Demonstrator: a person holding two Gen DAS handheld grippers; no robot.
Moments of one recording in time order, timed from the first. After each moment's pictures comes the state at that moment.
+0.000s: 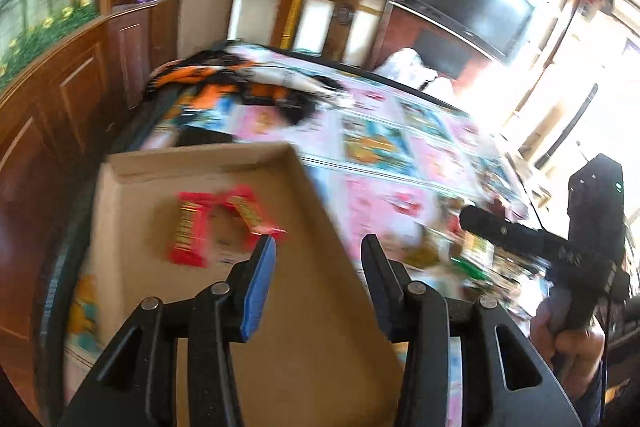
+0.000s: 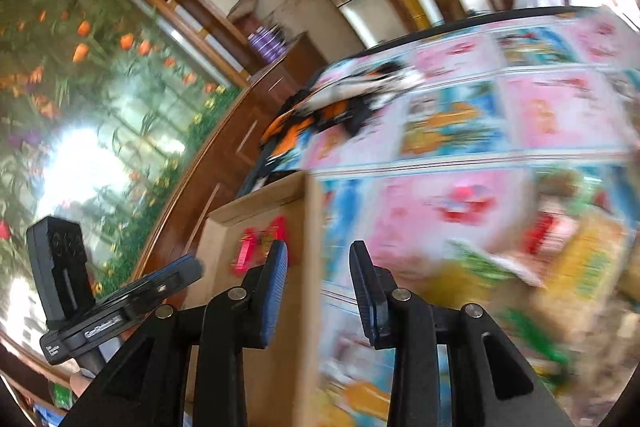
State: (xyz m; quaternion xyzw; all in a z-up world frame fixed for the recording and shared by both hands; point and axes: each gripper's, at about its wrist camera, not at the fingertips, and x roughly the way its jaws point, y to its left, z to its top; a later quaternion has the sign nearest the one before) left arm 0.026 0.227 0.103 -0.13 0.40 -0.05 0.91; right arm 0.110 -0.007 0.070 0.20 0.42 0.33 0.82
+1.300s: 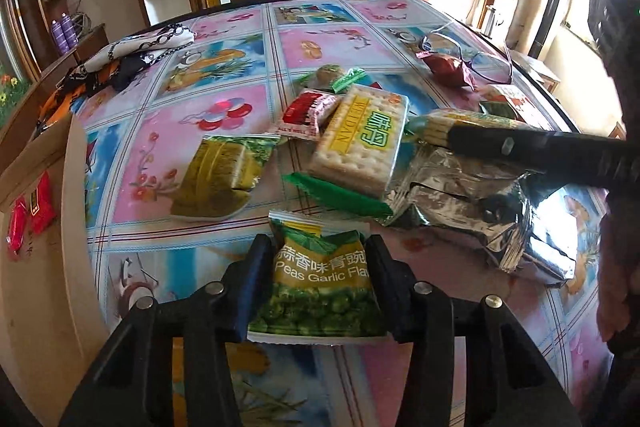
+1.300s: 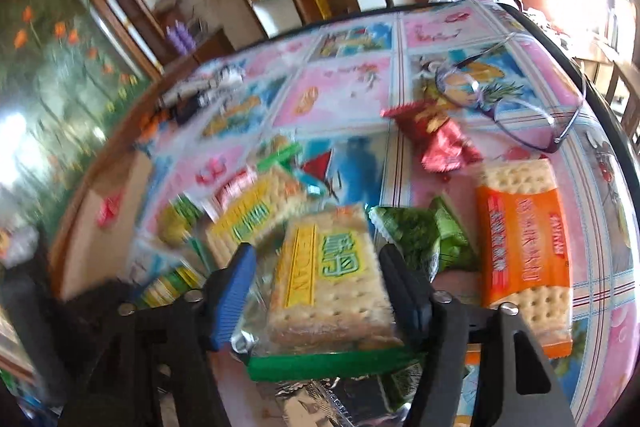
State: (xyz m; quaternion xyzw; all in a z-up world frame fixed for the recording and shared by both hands) left arm 0.058 0.013 0.005 0.04 0.45 -0.08 0.89; right arm 0.108 -0.170 0.019 0.09 0.46 0.21 0.86
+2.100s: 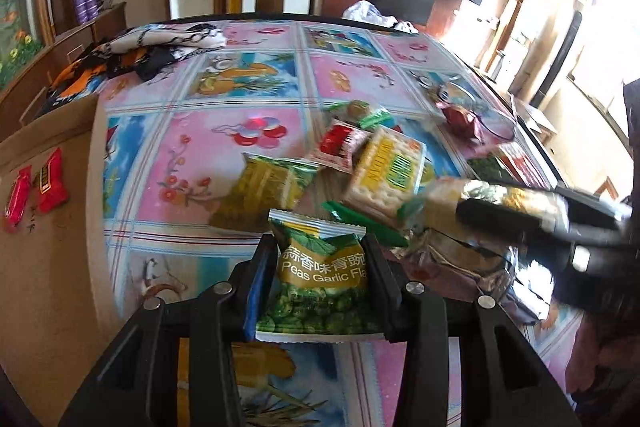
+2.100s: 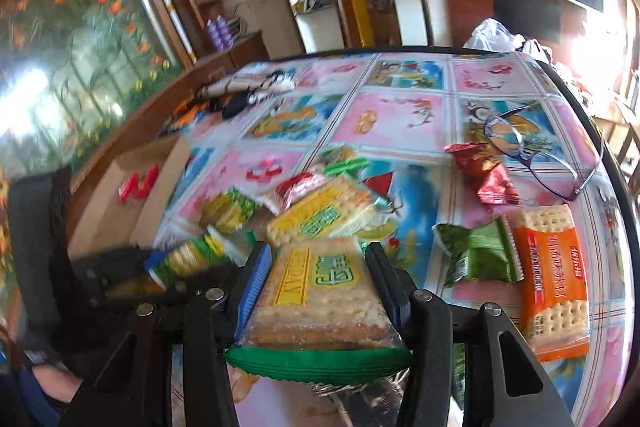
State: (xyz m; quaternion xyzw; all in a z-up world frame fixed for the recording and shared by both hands) left arm 0.058 0.046 0.023 -0.05 0.43 -0.07 0.90; right arm 0.076 -0.129 0.046 0.03 0.40 0.25 0.88
